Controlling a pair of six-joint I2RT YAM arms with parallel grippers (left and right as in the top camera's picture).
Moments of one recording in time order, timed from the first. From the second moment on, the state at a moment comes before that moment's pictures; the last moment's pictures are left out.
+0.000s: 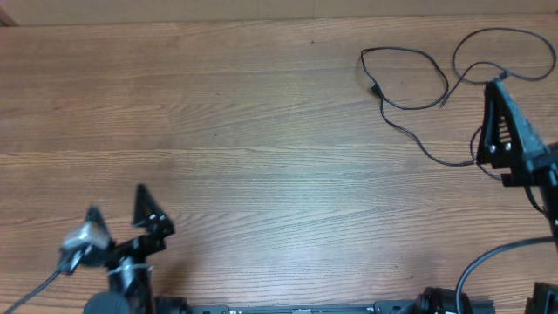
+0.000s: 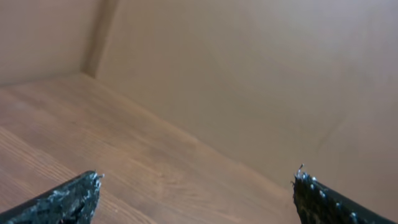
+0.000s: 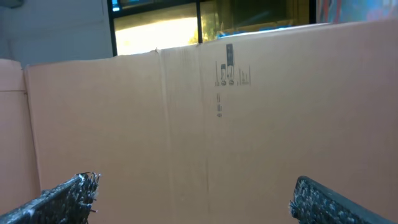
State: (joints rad) left arm -0.04 0.01 0.46 -0.44 -0.28 -0.44; right arm -0.18 0.72 1.29 -0.23 -0.42 0.23
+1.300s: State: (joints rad) left arm -0.04 0.02 0.05 -0.15 -0.14 -0.15; right arm -0.18 0.66 1.29 -0.22 -0.42 0.23
